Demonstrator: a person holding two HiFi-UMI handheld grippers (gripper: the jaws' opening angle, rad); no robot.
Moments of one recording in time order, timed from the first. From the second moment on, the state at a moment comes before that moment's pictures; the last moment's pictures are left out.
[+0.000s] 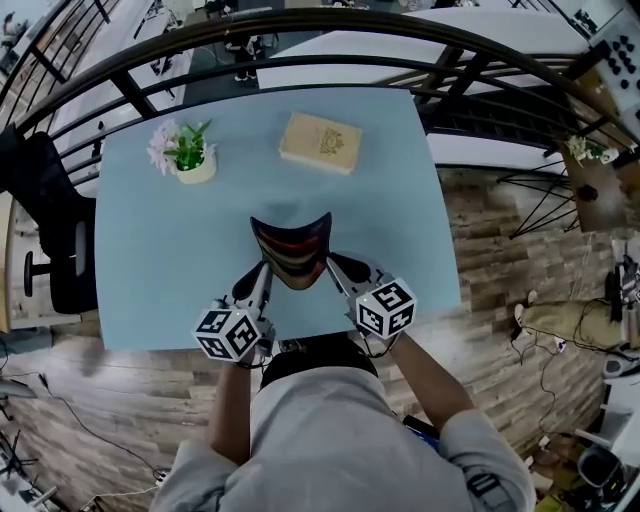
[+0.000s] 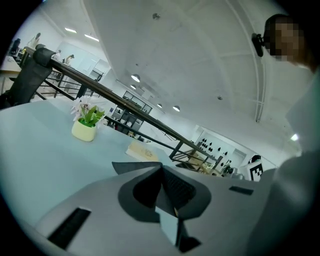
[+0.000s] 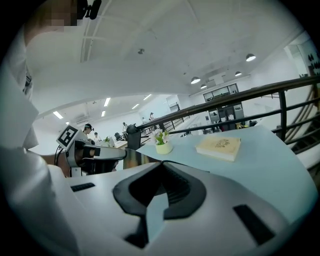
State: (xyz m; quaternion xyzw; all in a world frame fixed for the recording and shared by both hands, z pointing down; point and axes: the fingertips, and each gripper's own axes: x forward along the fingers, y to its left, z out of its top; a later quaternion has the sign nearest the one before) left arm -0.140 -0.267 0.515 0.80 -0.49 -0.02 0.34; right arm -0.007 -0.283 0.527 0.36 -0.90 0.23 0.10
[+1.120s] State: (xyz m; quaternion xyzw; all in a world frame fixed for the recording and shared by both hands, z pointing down) left arm -0.117 -0.299 0.446 0.78 -0.56 -0.03 0.27; right arm -0.010 -0.353 0.453 0.29 -0.95 0.13 0.06
